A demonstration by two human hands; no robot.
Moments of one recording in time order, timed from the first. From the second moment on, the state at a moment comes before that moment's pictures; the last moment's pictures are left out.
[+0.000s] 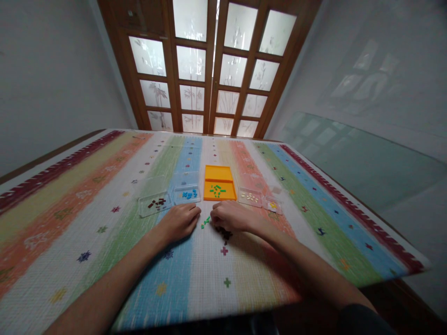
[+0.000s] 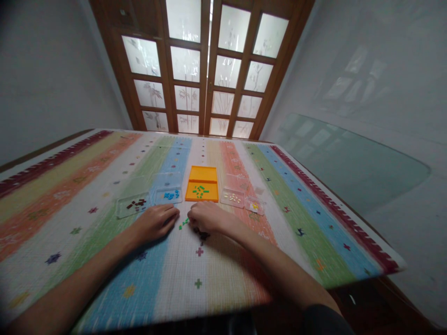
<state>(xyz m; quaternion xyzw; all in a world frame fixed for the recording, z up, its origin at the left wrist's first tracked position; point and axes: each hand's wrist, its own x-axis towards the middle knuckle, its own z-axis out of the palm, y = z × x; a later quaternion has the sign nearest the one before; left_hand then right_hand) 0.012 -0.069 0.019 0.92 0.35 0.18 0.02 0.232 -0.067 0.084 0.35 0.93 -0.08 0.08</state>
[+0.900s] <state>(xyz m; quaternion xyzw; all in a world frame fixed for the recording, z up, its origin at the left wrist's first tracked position) 0.004 -0.067 0.025 0.90 0.40 0.18 -0.01 0.193 -0.057 0.080 0.29 0.95 -0.06 0.09</state>
